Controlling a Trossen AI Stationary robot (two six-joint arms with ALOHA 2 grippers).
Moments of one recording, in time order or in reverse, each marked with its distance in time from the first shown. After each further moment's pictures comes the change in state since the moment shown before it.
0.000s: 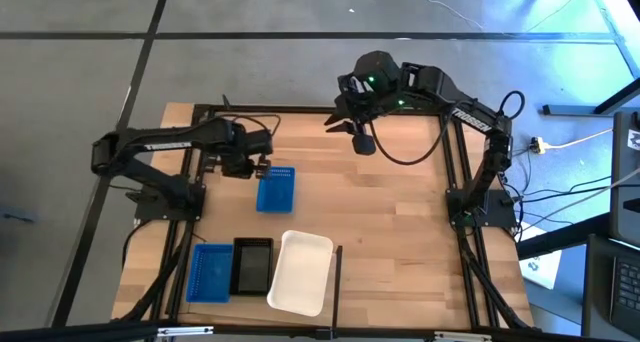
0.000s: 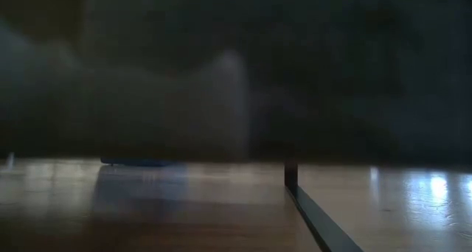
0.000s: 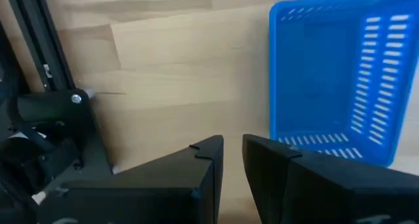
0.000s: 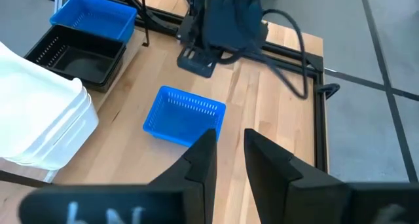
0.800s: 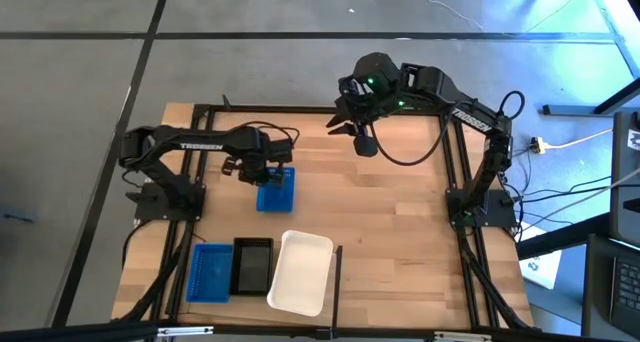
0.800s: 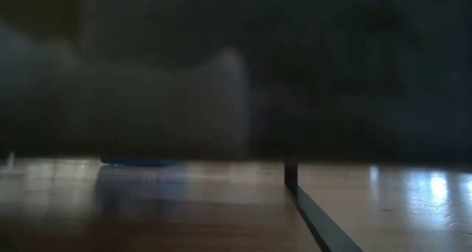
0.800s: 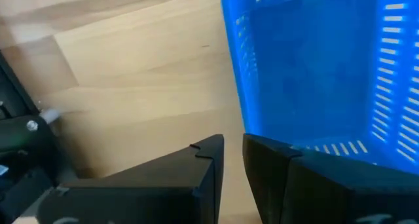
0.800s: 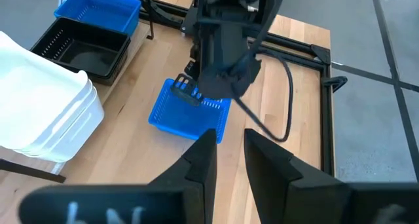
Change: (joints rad) left arm -0.011 0.229 0.000 0.126 0.044 0.106; right arm 0.000 0.000 0.000 -0.032 -0.001 0.000
